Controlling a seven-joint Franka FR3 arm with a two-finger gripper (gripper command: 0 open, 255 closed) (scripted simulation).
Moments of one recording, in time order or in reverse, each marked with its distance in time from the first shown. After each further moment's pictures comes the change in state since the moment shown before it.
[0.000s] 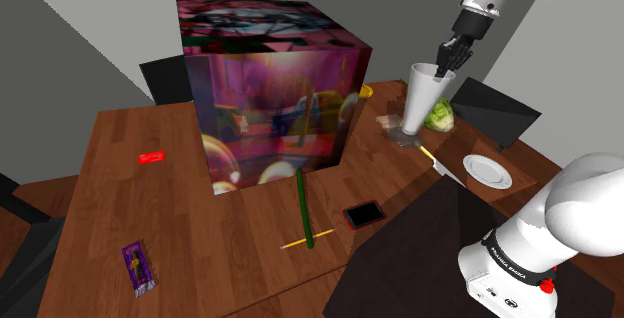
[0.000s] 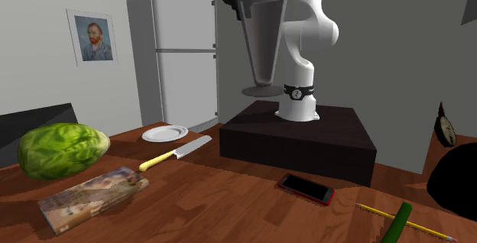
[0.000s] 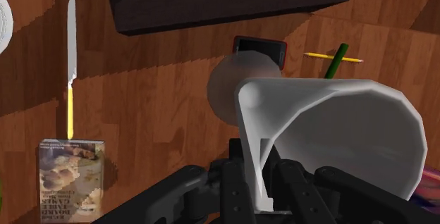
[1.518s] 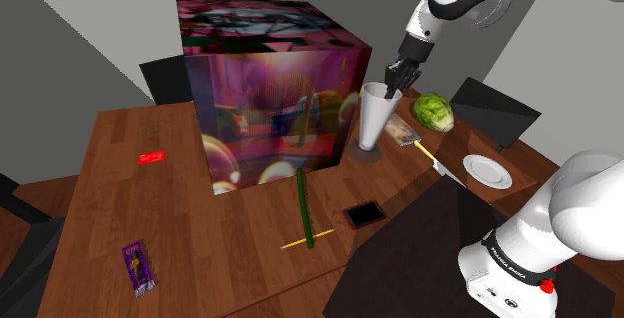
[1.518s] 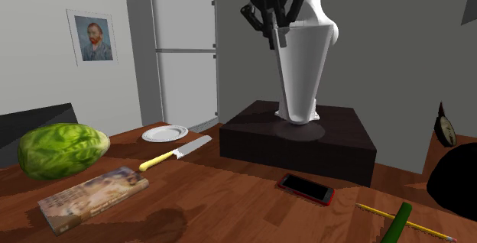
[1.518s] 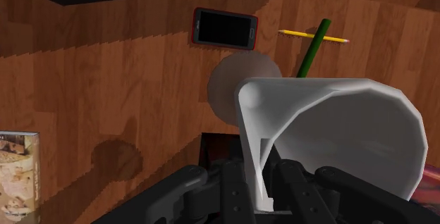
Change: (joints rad) arm 0.101 0.183 0.121 -0.044 0.111 0.245 0.131
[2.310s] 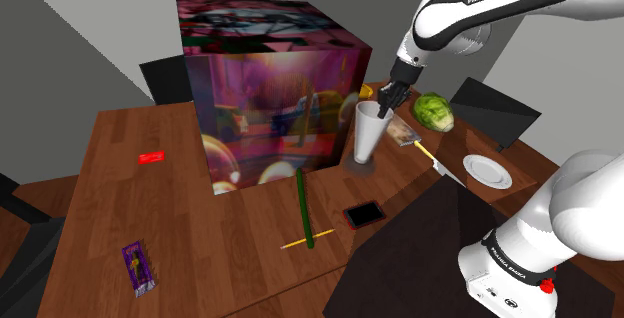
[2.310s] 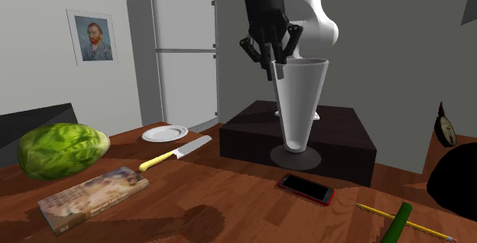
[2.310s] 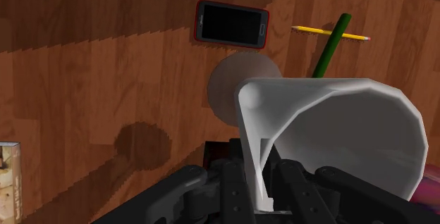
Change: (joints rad) arm 0.007 0.080 -0.011 -0.094 0.033 0.167 -0.050
